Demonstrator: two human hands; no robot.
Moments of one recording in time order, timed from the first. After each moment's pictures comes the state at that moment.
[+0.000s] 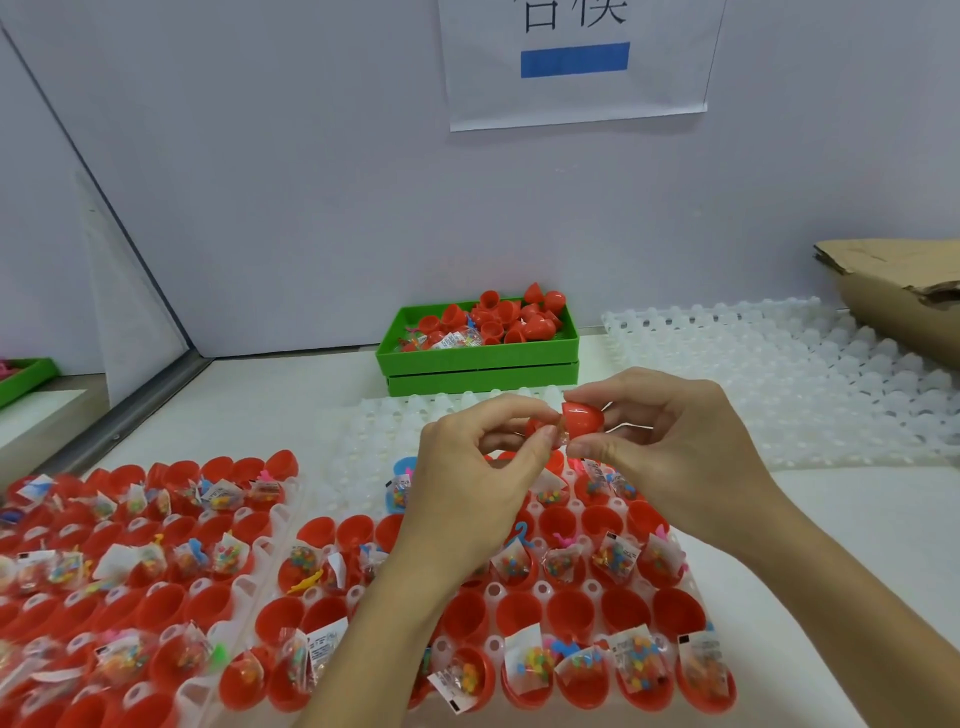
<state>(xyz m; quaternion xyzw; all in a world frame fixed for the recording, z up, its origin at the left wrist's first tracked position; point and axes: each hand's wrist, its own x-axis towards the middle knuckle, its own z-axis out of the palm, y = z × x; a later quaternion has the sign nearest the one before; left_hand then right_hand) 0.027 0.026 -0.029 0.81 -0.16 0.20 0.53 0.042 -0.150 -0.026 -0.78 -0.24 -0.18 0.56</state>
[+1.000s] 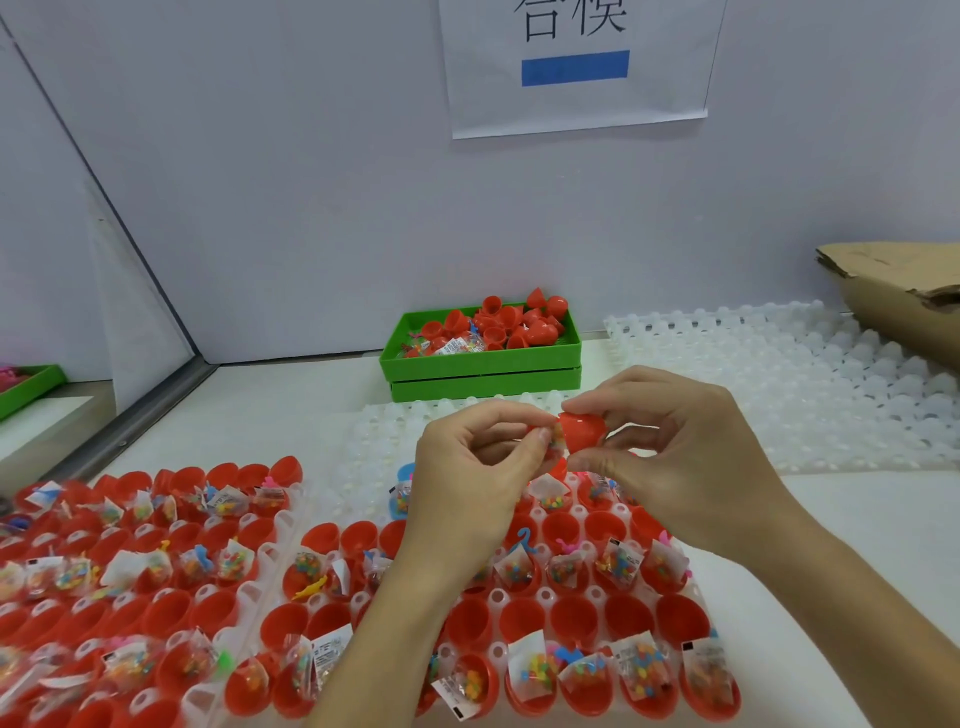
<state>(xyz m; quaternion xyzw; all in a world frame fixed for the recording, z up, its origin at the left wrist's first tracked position) 0.027 0.024 -0.030 0.73 -0.14 0.16 0.65 0.036 -0.149 -0.018 -0.78 -0.27 -0.21 0.52</state>
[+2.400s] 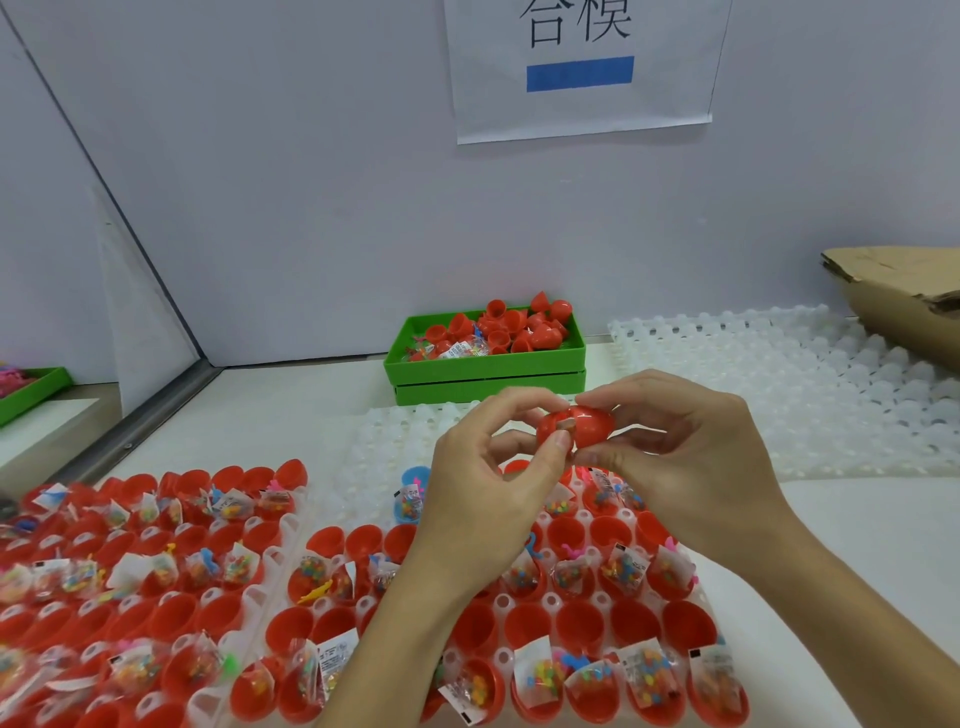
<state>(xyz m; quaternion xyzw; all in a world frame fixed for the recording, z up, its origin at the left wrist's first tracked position) 0.021 0.023 -0.025 0.75 -0.19 0.15 0.62 0.042 -0.148 -0.031 -0.73 -0.26 -0.22 0.59</state>
